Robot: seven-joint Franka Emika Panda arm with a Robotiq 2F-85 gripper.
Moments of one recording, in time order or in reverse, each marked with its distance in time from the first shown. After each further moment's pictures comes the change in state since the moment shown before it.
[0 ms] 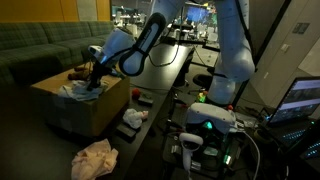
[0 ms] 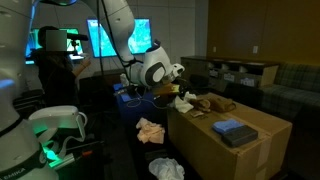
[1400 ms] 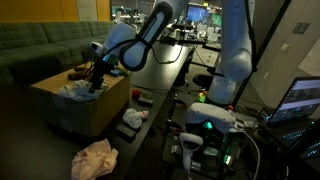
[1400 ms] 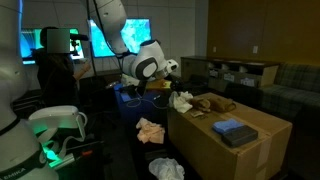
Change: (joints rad) arm -0.119 -0.089 0.193 -0.076 0.172 -0.053 -0.067
